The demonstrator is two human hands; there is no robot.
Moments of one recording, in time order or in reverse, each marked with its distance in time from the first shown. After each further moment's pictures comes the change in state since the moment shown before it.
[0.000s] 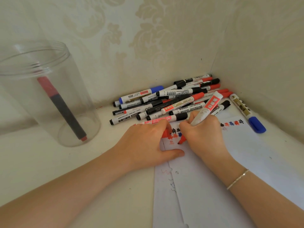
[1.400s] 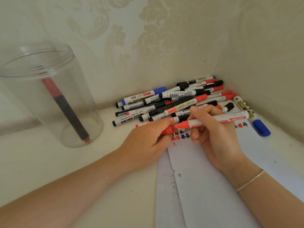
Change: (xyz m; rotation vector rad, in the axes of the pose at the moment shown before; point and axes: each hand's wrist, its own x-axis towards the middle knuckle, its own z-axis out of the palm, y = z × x) left_hand -0.001 -0.008 0.006 -0.343 0.092 0.069; right_hand 0.004 -0.004 -0.016 0.793 -0.184 0.084
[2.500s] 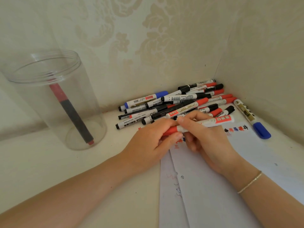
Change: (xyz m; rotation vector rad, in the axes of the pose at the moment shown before) left_hand -0.001 -0.002 0.000 -0.198 0.120 0.125; right_hand -0.002 0.002 0.005 -0.236 -0.183 0.075
